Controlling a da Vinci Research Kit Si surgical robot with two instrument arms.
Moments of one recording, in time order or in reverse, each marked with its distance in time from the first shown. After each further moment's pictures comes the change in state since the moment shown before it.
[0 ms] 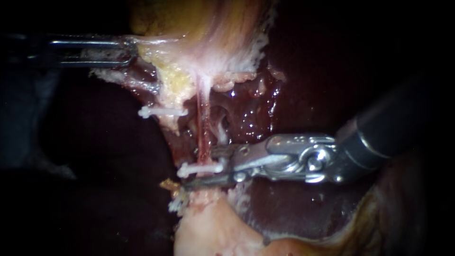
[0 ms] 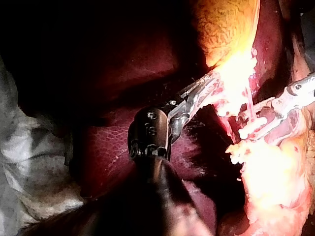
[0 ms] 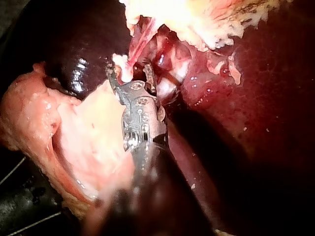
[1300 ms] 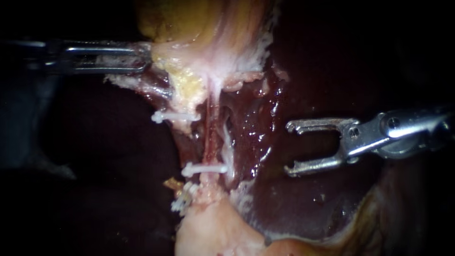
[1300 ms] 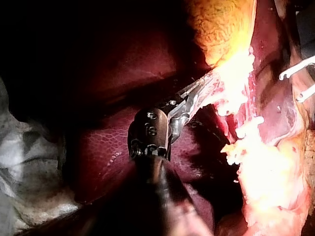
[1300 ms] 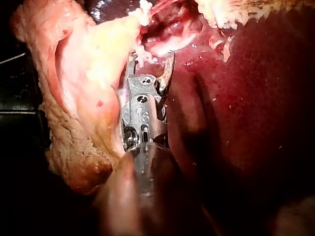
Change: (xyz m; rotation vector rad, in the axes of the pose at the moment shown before) right arm 0.000 0.002 -0.017 0.050 -0.009 -0.289; left arm -0.002 0.000 0.004 -0.005 -0.013 0.011
